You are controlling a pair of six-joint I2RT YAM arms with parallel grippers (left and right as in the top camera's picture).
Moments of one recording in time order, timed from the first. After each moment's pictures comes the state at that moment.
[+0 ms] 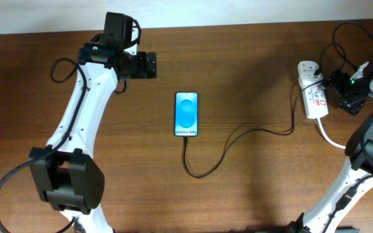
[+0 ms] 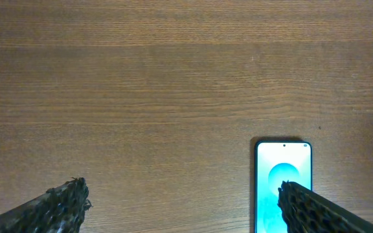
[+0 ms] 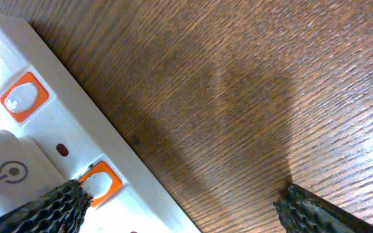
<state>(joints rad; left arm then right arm) -0.20 1.95 1.84 -0.94 -0.01 -0.15 -0.54 2.30 1.82 -0.87 -0.28 0.26</state>
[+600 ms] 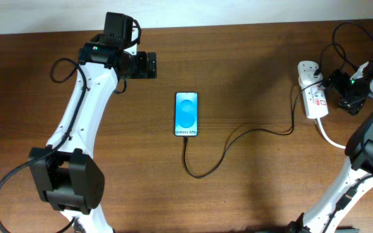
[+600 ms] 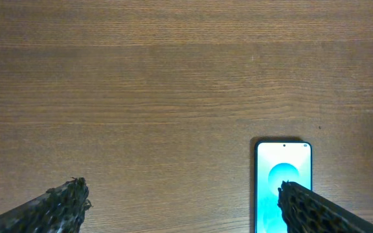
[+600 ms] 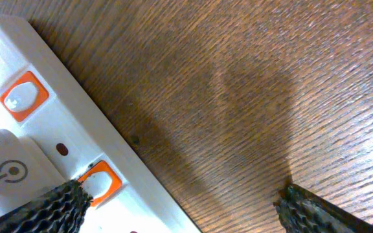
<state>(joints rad) -0.20 1.95 1.84 -0.94 -0.01 -0.15 -0.54 2.30 1.82 -0.87 -0.28 0.26</state>
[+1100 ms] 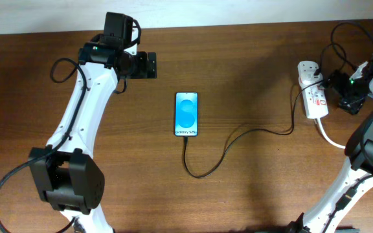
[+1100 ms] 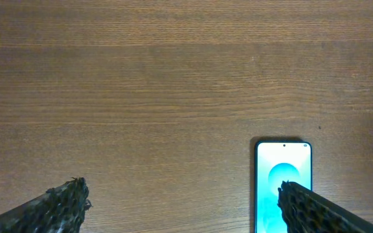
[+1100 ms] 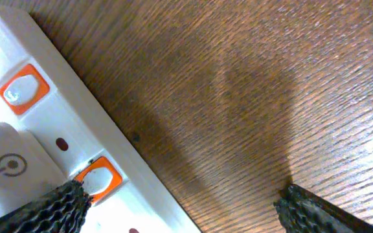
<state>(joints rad) -0.20 1.95 1.84 -0.94 -0.01 -0.15 -0.53 2.30 1.82 -0.87 -0.28 0.23</state>
